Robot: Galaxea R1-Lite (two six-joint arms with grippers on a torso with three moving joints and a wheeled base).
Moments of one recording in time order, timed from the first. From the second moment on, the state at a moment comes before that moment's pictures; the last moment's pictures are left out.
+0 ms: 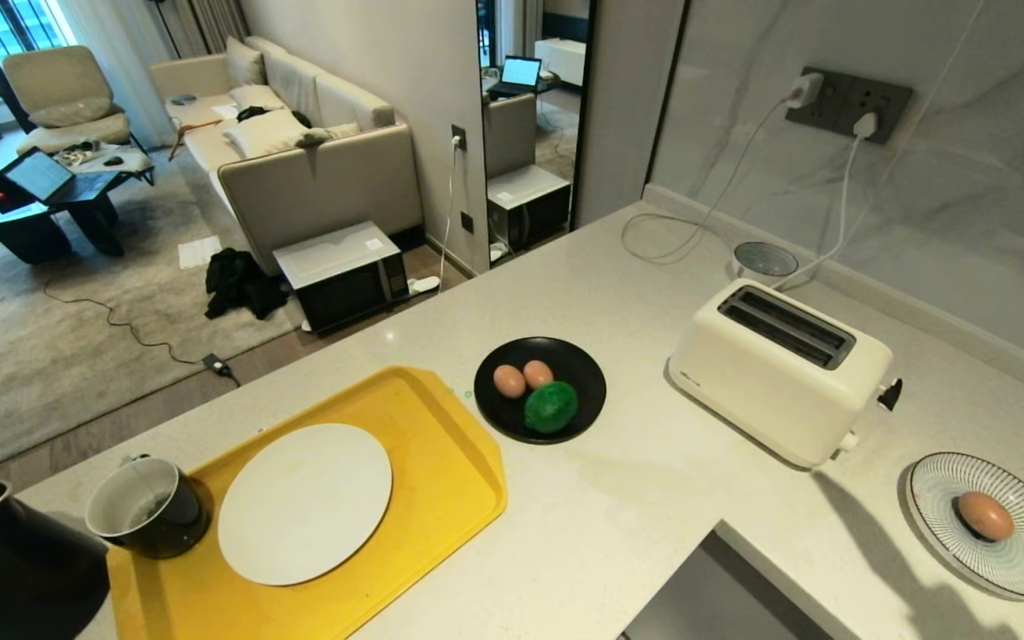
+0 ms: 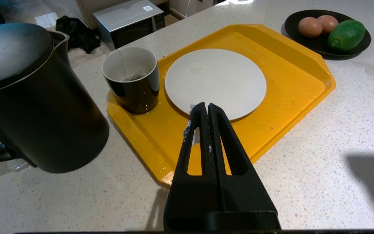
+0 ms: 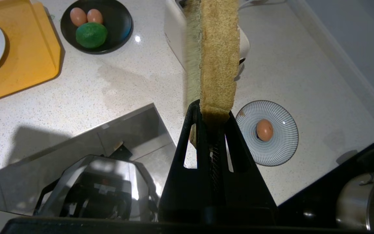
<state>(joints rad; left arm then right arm) 0.01 0.00 0.00 -0.01 0.00 0.01 0.19 0.79 -1.35 0.86 -0.10 -0.06</state>
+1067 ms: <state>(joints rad) 0.01 0.00 0.00 -0.01 0.00 0.00 0.19 0.95 -1.24 0.61 -0.09 -0.28</state>
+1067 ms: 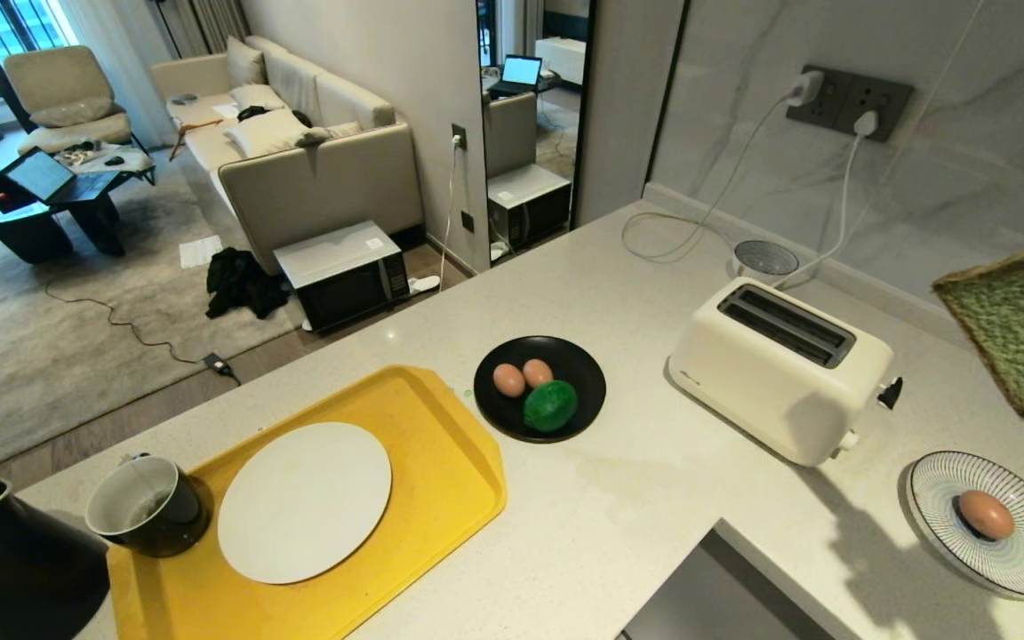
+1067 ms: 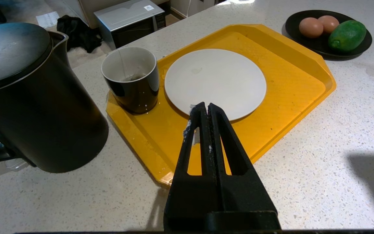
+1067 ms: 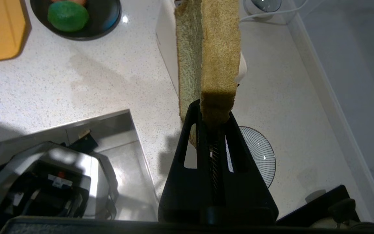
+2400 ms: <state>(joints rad) 0.01 0.00 0.00 -0.01 0.00 0.00 -0.12 1.66 -1.58 0.35 0.26 -0.59</state>
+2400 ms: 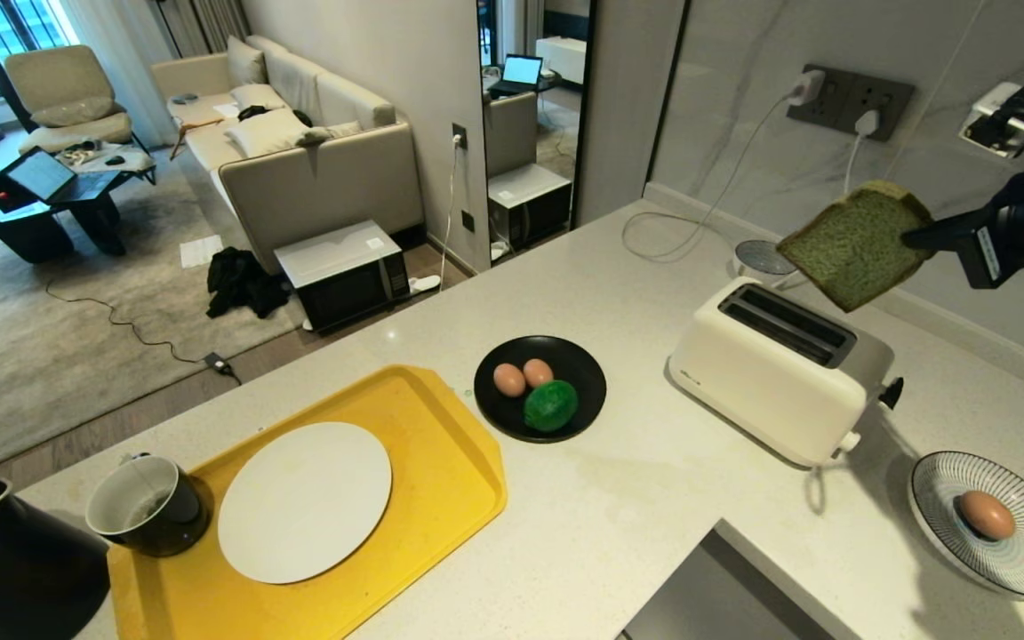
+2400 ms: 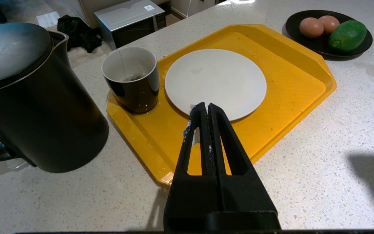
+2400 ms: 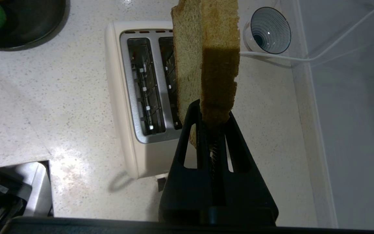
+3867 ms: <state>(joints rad) 0.01 0.00 0.00 -0.01 0.00 0.01 -0.13 1.82 -1.59 0.35 0.25 -0.64</state>
